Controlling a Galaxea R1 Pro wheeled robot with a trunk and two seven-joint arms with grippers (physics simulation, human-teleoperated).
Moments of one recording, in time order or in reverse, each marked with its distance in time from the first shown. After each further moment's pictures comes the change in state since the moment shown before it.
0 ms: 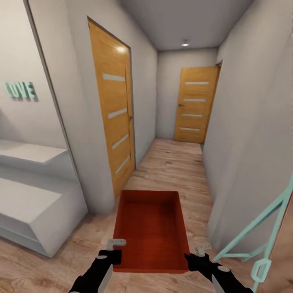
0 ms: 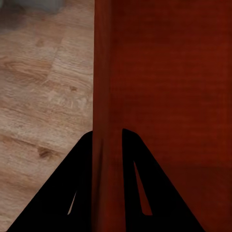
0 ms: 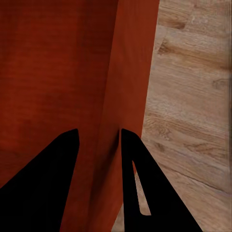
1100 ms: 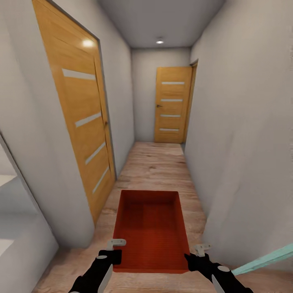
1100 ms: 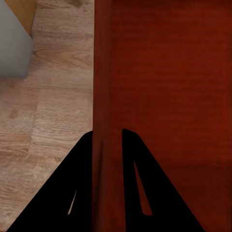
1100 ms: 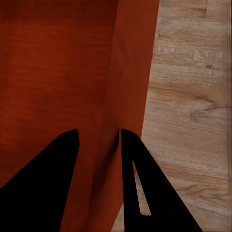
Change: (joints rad) left arm 0.000 0.000 0.000 0.000 0.000 0.000 0.000; right arm 0.000 0.000 -0.001 0.000 0.001 0.000 0.001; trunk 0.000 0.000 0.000
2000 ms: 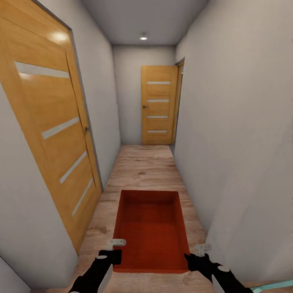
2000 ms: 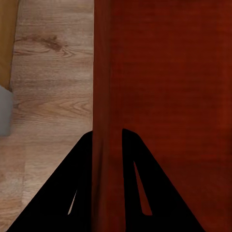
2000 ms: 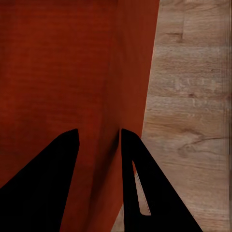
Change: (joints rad) left arm 0.000 0.001 -0.004 0.000 0.005 0.000 0.000; right arm 0.000 0.000 0.000 0.000 0.000 0.000 0.000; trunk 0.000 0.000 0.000
